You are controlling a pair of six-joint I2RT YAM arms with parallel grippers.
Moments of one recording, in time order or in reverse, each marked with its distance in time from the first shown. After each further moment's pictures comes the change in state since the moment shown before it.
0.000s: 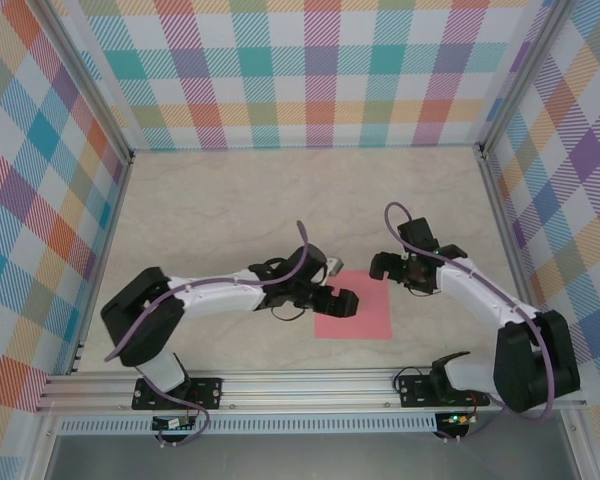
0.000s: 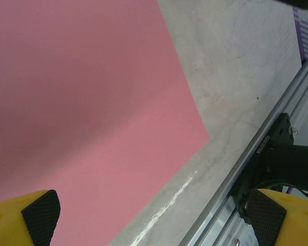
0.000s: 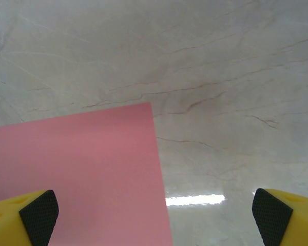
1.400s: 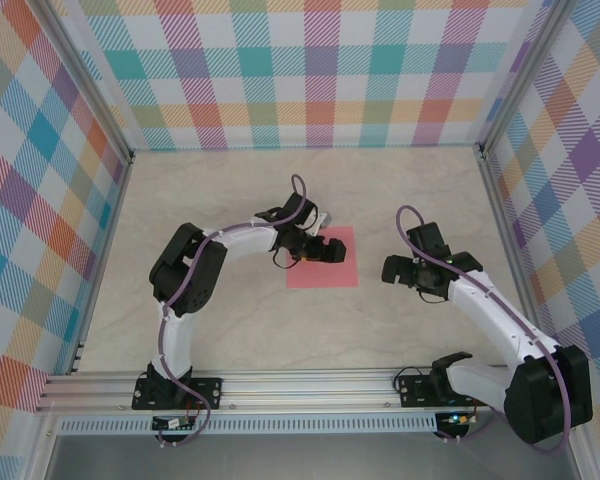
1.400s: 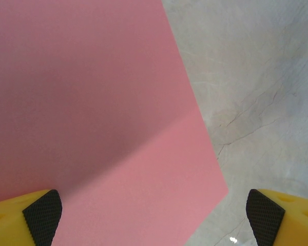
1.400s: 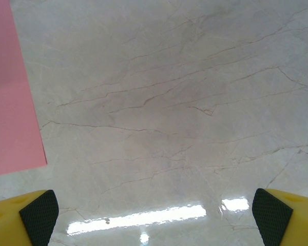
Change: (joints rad) left arm 0.342 0.360 0.395 -0.208 0.115 0.277; right arm 0.000 -0.128 0.002 -0.109 0.100 -0.018
